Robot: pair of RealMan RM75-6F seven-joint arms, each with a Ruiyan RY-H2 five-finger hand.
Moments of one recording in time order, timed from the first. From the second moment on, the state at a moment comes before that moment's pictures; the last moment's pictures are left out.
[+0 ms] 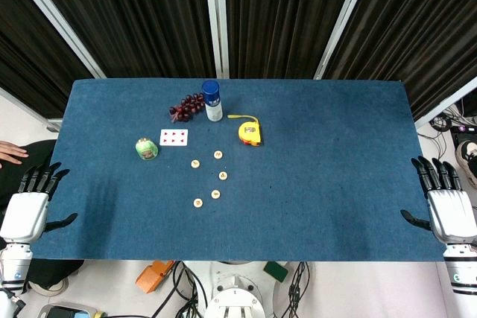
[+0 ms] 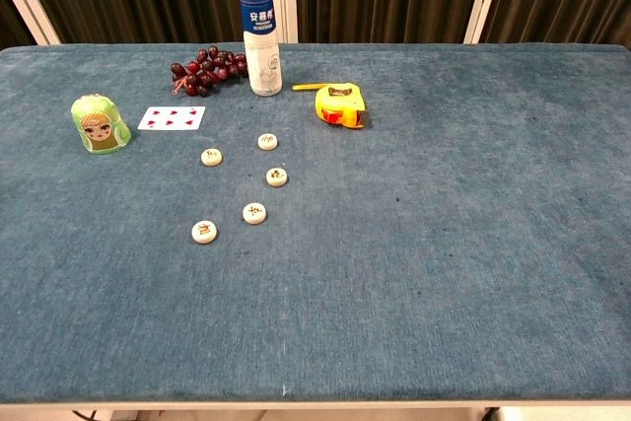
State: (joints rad) left arm -0.09 -1.20 -0.03 -1.52 1.49 1.47 0.03; right arm 0.10 -1.06 0.08 -1.70 -1.49 1.46 -0.14
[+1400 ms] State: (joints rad) left arm -0.51 -1.60 -0.08 -1.50 1.47 0.99 0.25; right arm 0.08 -1.06 0.09 -1.68 -1.51 1.52 -0.08
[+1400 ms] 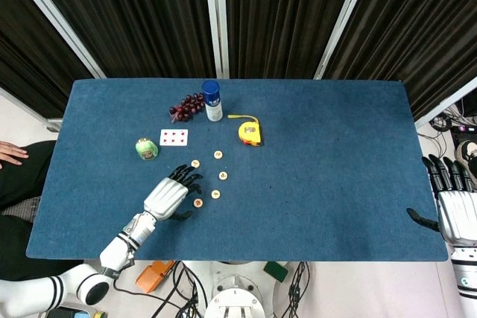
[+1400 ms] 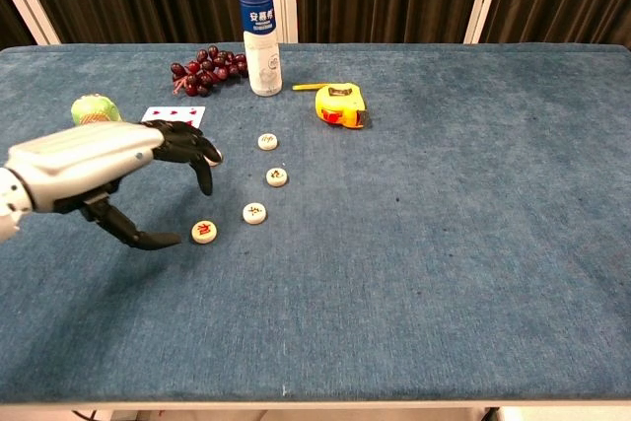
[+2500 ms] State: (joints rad) left arm -0.56 -1.67 -0.07 -1.43 1.35 0.99 0.34; right arm 0.07 -1.07 0.09 -1.65 -1.49 1.51 -0.06
